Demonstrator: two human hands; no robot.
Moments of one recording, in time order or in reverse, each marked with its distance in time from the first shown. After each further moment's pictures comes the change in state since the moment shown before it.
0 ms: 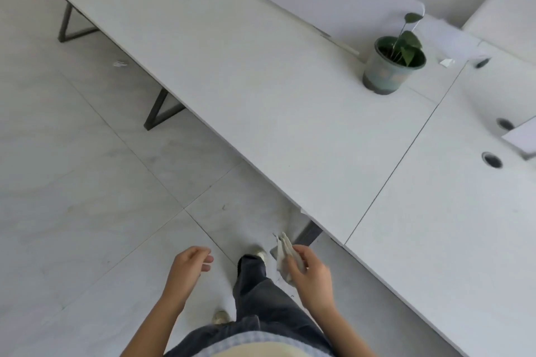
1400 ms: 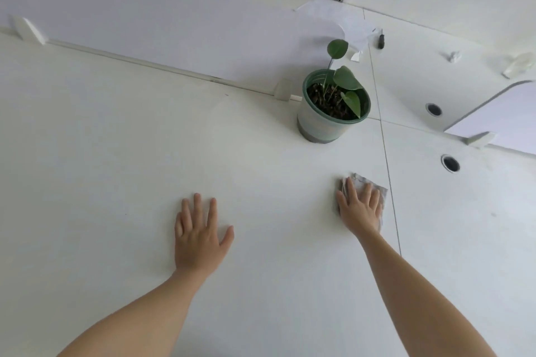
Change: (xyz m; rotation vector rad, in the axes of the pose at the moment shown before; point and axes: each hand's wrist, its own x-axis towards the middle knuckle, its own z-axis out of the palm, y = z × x) left_hand 0.354 0.308 0.156 1.331 -0.206 0.891; right_hand 0.379 -0.062 -0.162 -0.360 0.438 0.639
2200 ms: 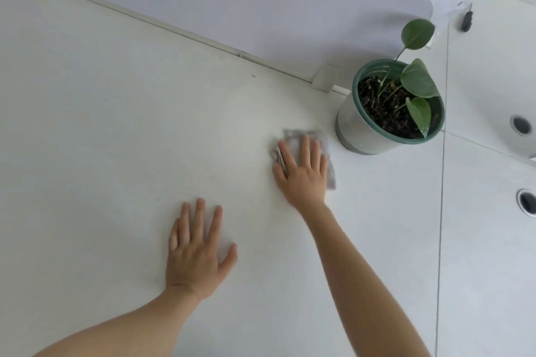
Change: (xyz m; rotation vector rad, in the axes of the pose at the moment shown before) left_hand -0.001 -0.001 0.009 0.064 0.223 -0.028; right_hand 0.025 -0.158 0.043 -0.114 0.095 -0.623
